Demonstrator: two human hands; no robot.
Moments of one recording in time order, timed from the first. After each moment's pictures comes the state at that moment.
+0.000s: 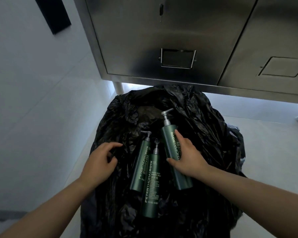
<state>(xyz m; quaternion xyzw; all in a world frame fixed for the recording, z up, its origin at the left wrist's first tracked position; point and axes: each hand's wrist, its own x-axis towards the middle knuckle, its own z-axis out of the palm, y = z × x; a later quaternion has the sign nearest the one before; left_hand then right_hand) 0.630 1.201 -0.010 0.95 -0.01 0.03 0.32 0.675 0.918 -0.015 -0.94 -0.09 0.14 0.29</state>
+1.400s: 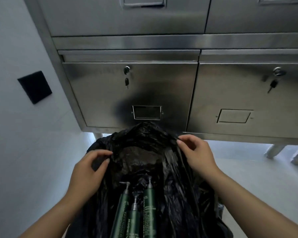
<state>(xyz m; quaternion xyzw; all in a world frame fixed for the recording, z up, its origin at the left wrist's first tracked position) 0.709 1.124 0.101 0.89 -0.05 0.19 0.42 0.743 0.829 0.096 -0.81 0.01 -0.18 0.56</state>
